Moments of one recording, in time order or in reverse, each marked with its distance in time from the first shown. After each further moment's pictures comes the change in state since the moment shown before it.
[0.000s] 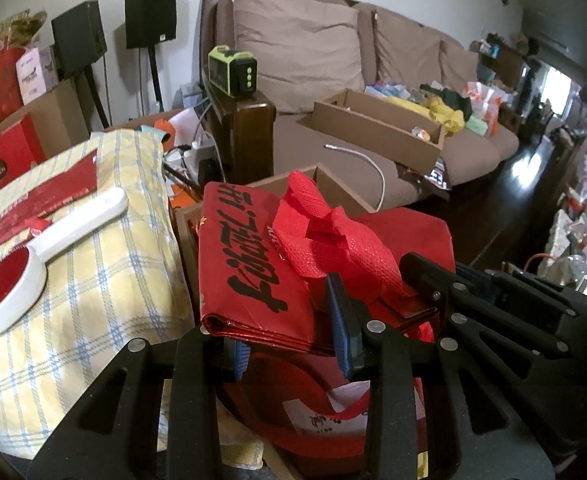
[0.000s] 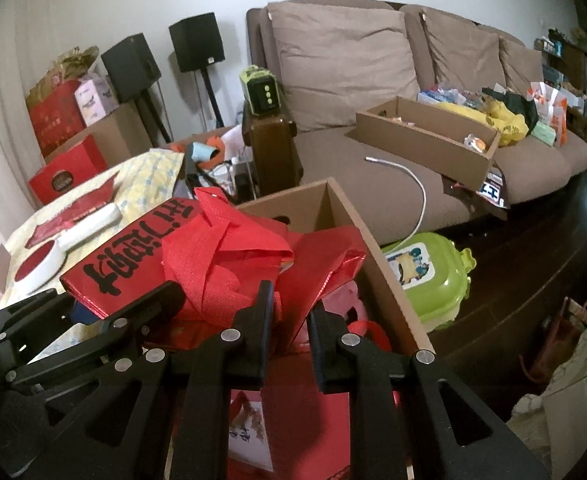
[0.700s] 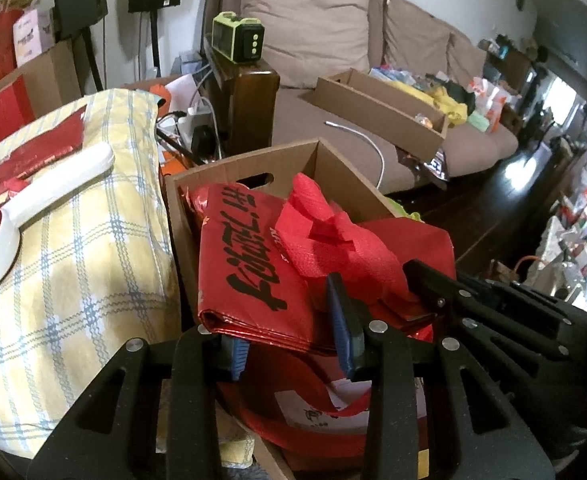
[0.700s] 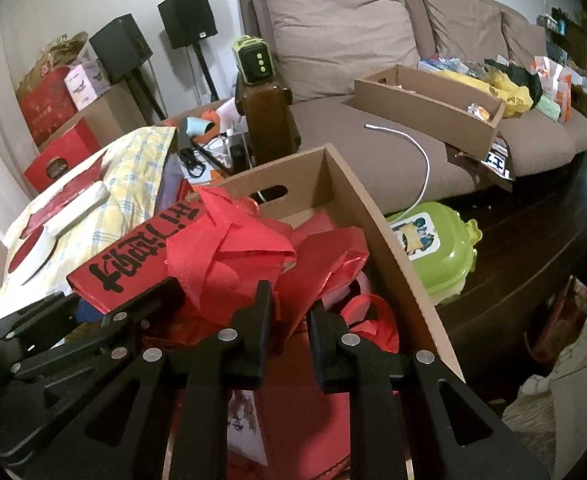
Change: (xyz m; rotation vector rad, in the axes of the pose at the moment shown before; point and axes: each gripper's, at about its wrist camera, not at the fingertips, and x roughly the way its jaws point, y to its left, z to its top) left arm 0.022 0.015 -0.005 -0.071 0.086 -0.054; right arm 0.017 -0.009 -0.006 0.046 0.099 0.017
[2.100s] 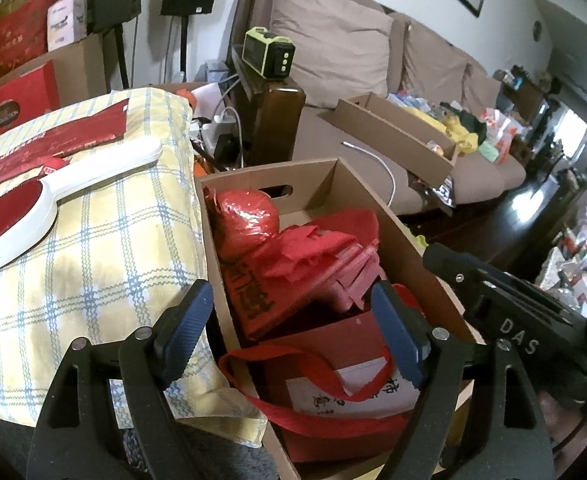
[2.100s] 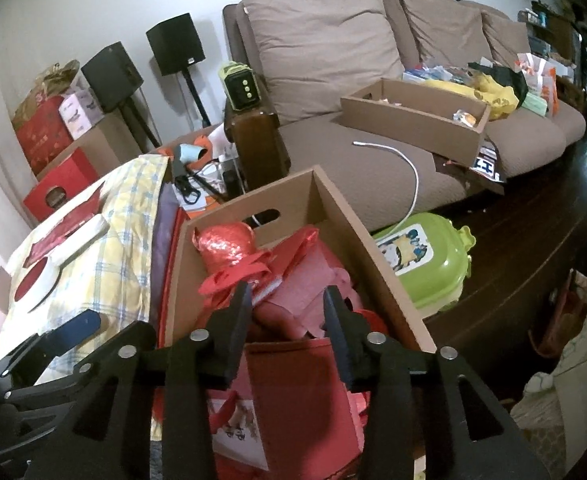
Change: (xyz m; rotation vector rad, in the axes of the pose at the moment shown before) left arm -0.024 0.012 -0.011 -0.081 -0.068 0.026; right arm -0.011 -0.007 0.004 0.054 -0.077 -0.012
